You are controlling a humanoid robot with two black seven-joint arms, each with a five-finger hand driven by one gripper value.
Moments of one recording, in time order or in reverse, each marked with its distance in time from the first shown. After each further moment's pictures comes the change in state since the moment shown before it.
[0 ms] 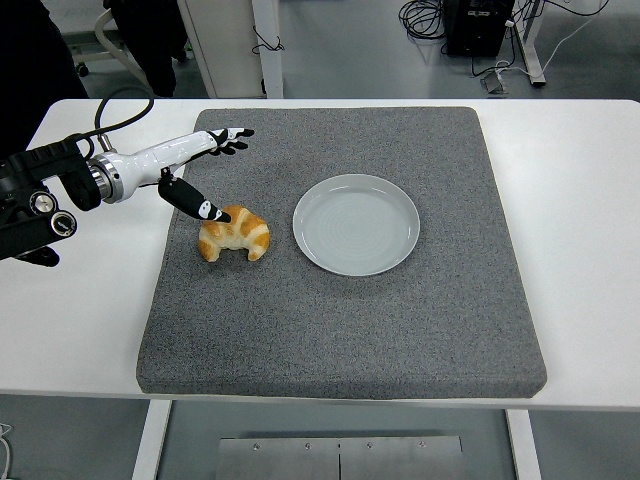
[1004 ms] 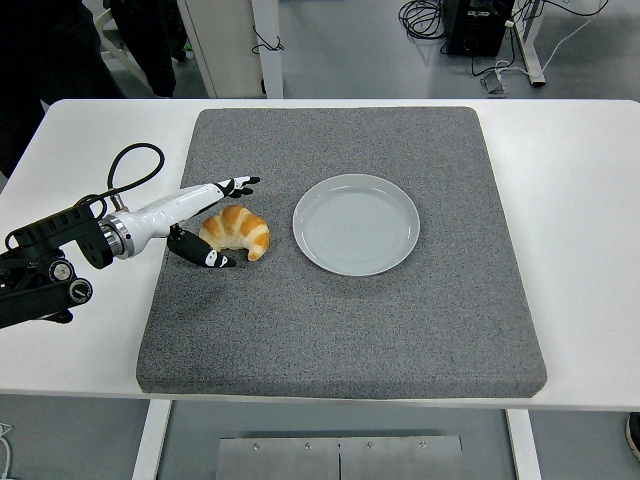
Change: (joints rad) left arm 0.169 -0.026 -0.012 -0.027 0.089 0.162 -0.036; right arm 0.000 0.000 0.000 -0.001 0.000 -0.001 0.000
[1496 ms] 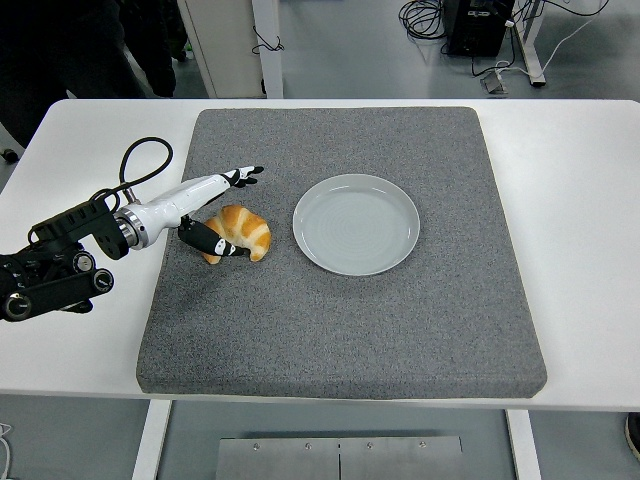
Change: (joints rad) left arm 0.018 -0.102 -0.005 0.151 -0.015 0.018 -0.043; right arm 0.000 0.000 0.000 0.000 0.000 0.000 0.000
